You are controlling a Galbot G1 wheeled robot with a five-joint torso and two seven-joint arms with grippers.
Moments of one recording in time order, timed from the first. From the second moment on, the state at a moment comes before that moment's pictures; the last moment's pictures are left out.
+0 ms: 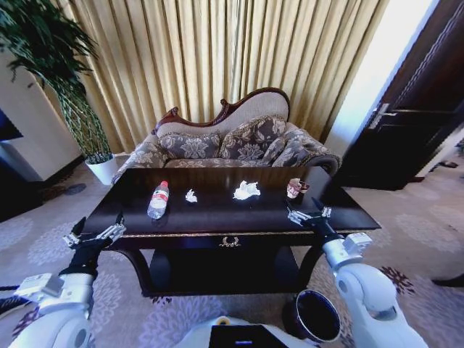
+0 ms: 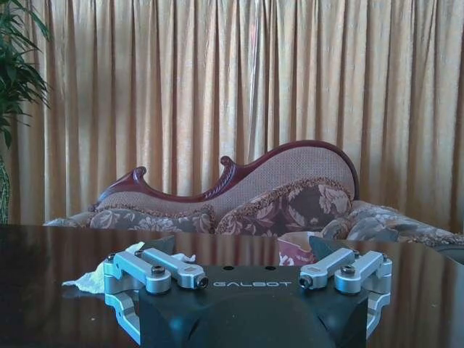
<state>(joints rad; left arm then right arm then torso) 1.81 -1.39 -1.01 -2.50 -0.50 0.23 -0.07 -1.54 1.26 0.78 2.30 0.39 -0.31 -0.10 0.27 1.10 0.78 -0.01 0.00</state>
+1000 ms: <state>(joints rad) 1.83 -1.40 -1.01 -2.50 -0.49 0.23 -0.06 -1.27 0.99 0.73 1.99 0.58 -0.54 0.05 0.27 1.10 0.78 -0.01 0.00</state>
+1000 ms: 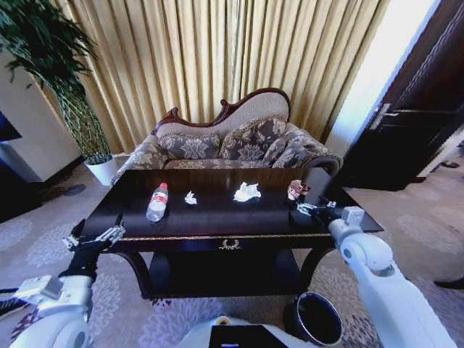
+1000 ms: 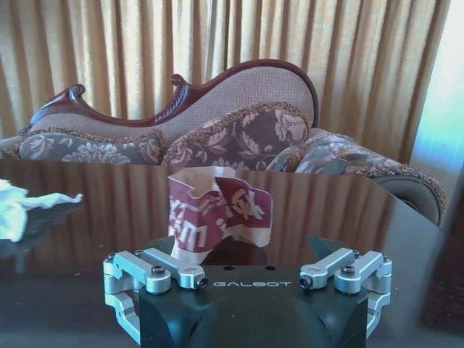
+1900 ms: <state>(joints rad) 1.84 -1.40 -1.02 -2.50 -0.48 0.23 -0.07 -1.15 1.01 0.64 1.90 0.59 -0.53 0.04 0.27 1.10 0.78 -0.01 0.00</state>
